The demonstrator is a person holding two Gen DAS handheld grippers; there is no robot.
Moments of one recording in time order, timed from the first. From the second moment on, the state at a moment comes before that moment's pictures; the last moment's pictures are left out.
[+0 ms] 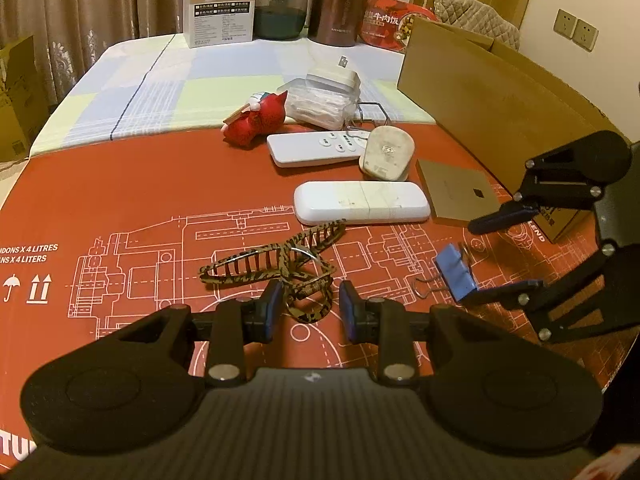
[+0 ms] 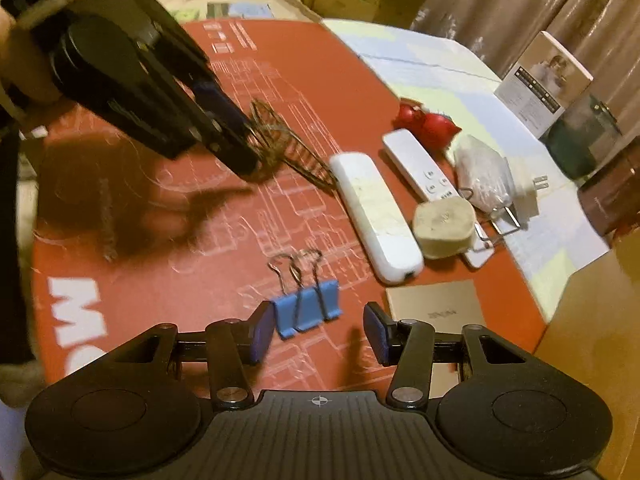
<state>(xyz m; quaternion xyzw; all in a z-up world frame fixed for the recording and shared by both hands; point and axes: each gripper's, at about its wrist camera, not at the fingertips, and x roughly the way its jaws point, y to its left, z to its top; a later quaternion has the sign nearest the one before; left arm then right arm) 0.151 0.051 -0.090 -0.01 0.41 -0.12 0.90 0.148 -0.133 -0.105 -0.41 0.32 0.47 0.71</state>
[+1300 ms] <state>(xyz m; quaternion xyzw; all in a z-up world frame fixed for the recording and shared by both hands) 0.151 0.043 -0.089 -0.01 0.41 -0.12 0.91 0.176 -0.144 -0.105 -0.26 0.39 0.42 0.78</state>
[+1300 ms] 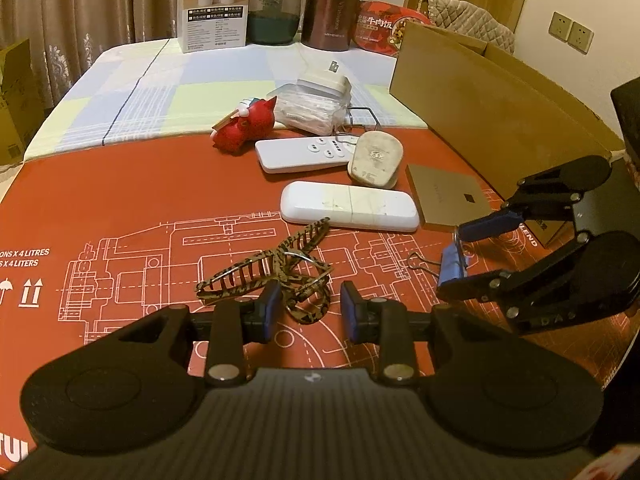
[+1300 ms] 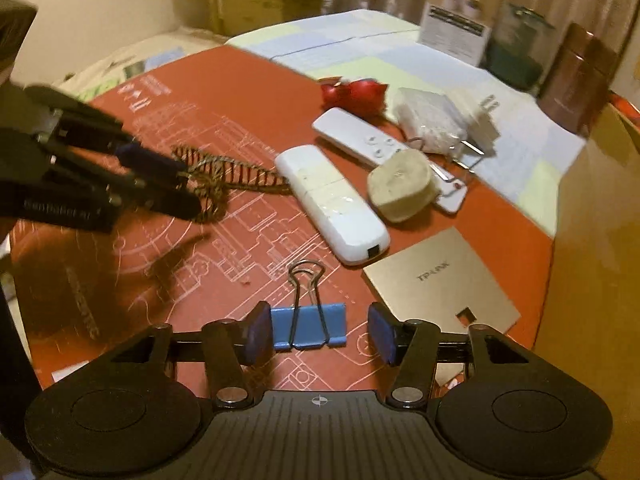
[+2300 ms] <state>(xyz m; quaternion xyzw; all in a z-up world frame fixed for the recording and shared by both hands) 0.163 0.040 -0.097 -0.01 0.40 -0.03 0.92 0.175 -0.141 -0.085 -0.18 0.41 0.38 0.81</state>
